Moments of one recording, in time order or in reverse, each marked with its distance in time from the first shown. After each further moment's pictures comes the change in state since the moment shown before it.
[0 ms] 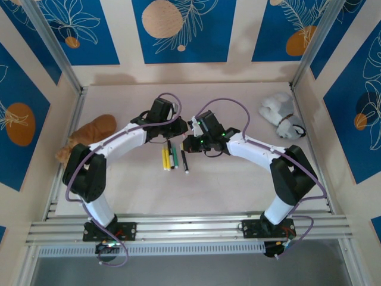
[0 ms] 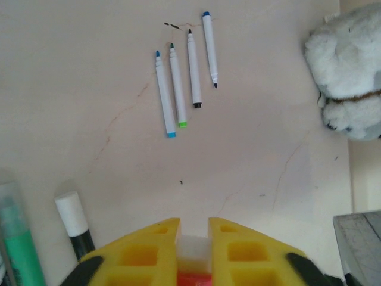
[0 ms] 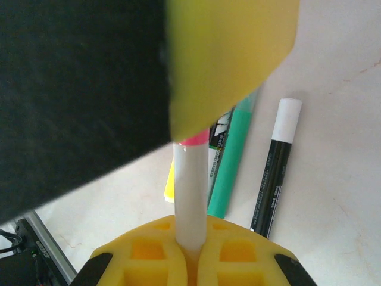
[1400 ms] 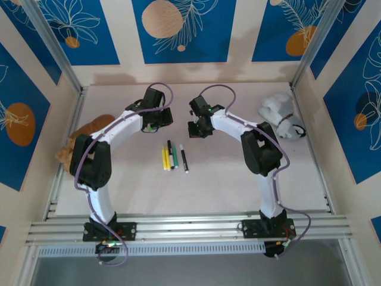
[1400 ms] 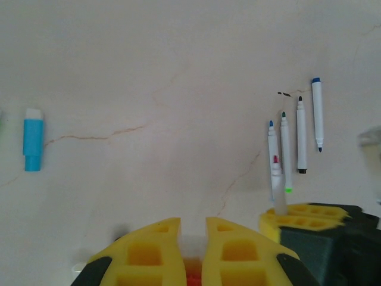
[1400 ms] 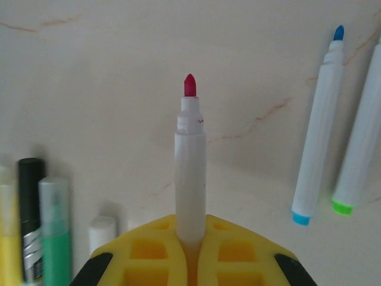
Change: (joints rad) left arm 0.145 0.136 0.186 -0.188 -0.145 0.153; right arm -0.111 0.468 0.526 -0.394 0.257 -0.137
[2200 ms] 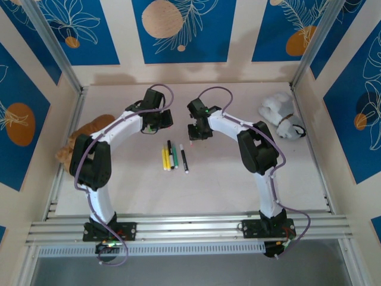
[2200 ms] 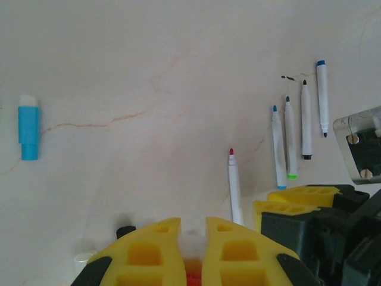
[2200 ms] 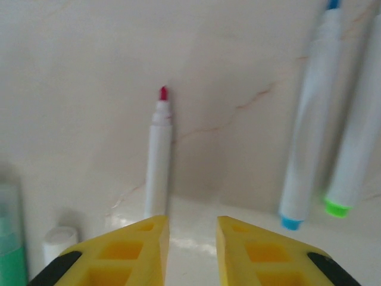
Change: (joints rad) left arm 0.000 -0.006 -0.020 -0.014 0.020 0.025; right arm 0.023 0.030 0.014 -0.026 0.041 0.000
